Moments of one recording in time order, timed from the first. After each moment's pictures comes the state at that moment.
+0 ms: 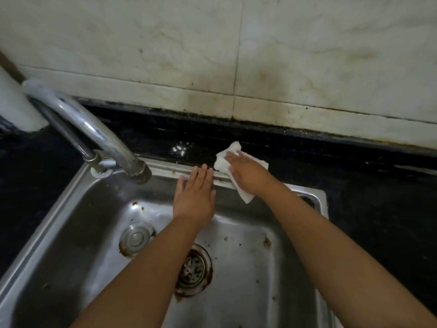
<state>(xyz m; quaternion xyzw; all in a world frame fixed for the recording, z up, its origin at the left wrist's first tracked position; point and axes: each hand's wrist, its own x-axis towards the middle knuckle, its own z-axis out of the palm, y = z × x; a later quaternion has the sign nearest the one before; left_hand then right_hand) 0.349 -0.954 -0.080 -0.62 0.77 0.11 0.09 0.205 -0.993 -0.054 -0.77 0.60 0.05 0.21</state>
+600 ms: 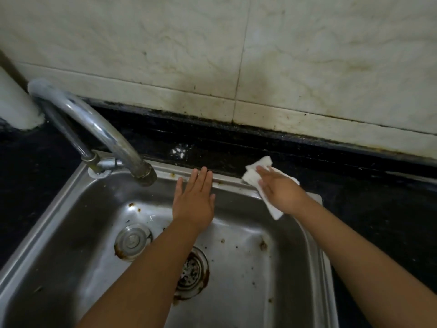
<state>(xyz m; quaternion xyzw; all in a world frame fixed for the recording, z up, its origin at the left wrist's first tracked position) 0.352 -0.953 -0.078 -0.61 0.77 0.12 0.09 0.151 -0.963 -0.054 -0.74 0.64 0.06 0.21</state>
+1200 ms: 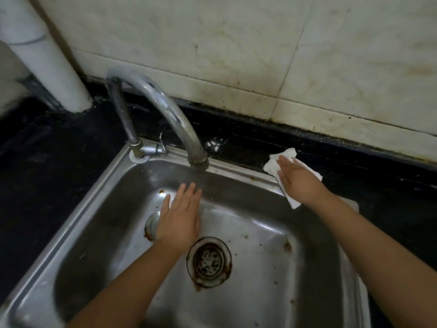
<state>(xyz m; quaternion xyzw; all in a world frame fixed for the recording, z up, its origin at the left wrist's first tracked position) 0.438 -0.904 -0.092 -0.65 0.75 0.11 0.05 0.188 -0.976 -0.044 -0.73 0.65 0.06 0.19</state>
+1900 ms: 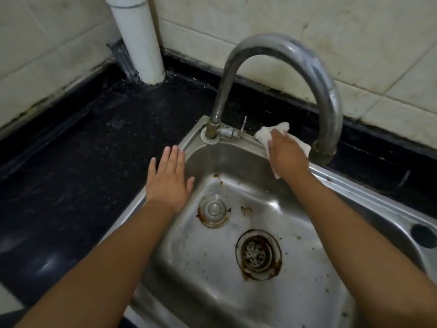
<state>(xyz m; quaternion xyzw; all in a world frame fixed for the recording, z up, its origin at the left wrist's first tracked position) 0.579 -0.913 -0.081 -0.77 0.63 0.06 0.08 0.359 -1.024 -0.085 -0.72 0.65 -0.11 0.20</state>
